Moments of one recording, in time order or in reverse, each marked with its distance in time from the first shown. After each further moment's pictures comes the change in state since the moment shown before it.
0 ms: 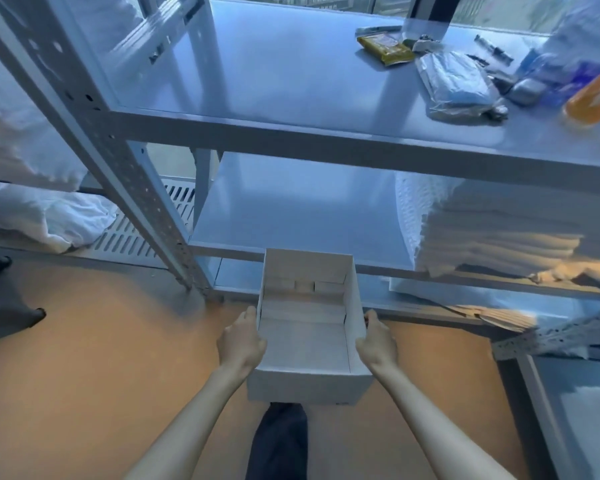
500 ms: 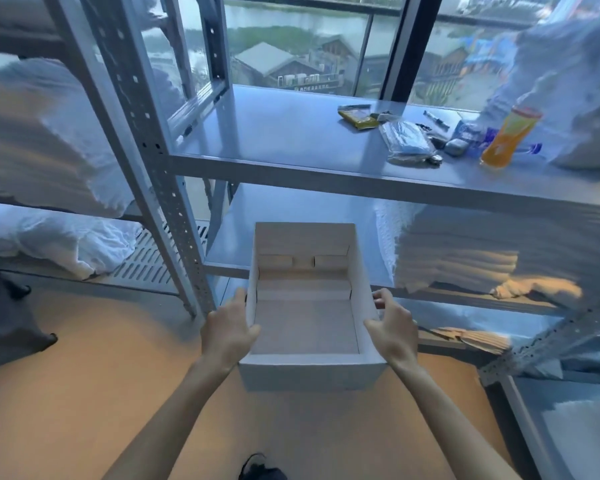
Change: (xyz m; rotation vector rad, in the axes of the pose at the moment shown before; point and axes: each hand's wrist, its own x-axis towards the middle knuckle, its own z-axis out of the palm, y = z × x) left_hand -0.152 0.026 -0.119 -0.033 0.240 0.097; right_hand -0.159 -0.023 -0.098 0.106 0.334 -0.240
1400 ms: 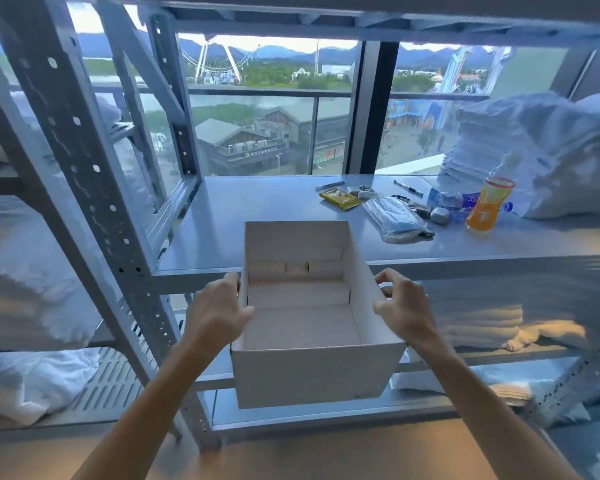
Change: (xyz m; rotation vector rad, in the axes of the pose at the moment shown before) left_hand 0.212 0.024 -0.156 0.036 0.109 0.265; right_hand 0.145 -0.167 -0.050 0.056 0.179 0.070
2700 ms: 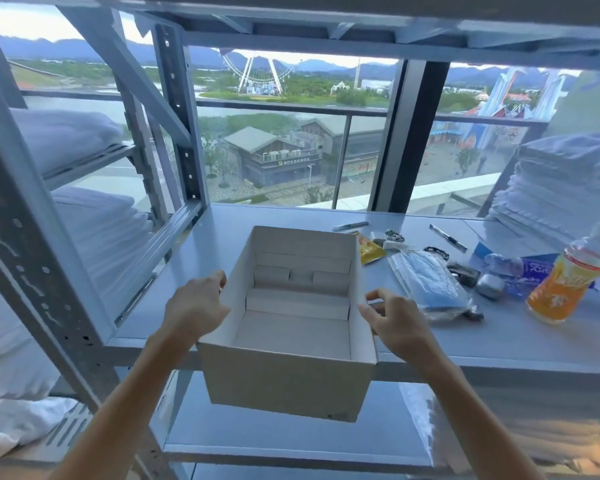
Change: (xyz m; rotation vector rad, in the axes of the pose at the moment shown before) left_hand 0.203 -0.003 0.025 0.088 -0.064 -0.161; right_hand 0.201 -0.020 0.019 0.021 -0.201 -0.178
